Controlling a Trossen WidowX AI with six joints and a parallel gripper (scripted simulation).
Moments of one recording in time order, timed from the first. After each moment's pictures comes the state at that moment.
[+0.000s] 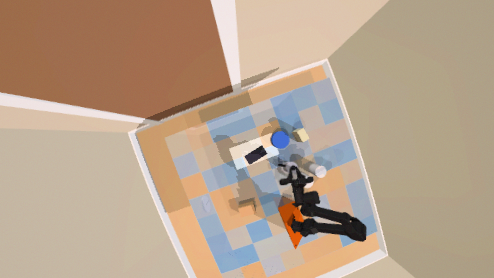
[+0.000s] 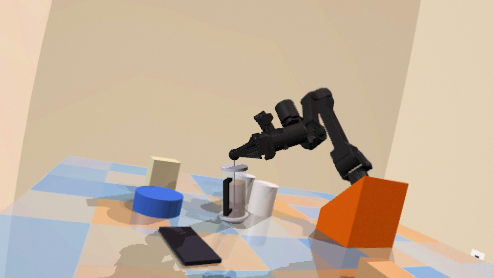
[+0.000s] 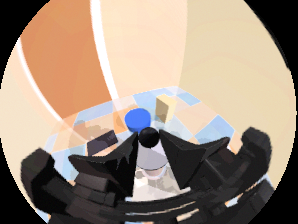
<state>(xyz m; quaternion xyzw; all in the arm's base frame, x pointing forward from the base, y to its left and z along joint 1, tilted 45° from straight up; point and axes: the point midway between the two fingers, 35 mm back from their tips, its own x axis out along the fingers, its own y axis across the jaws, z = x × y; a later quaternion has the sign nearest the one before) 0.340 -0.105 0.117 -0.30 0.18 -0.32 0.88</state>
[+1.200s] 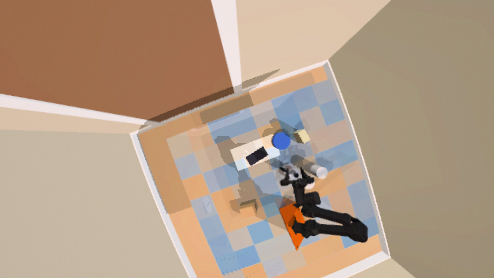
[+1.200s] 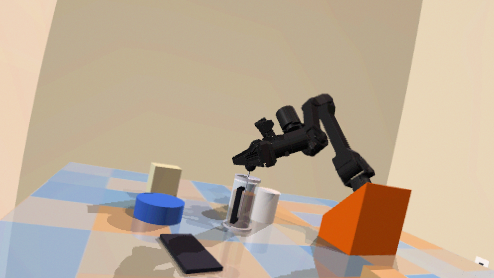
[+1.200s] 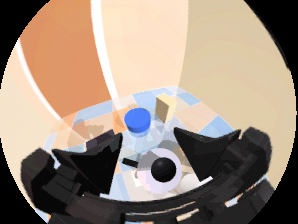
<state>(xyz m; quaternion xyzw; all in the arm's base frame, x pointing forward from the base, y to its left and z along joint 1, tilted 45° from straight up) 0.342 -0.106 0.116 -0.30 0.19 -0.32 0.88</state>
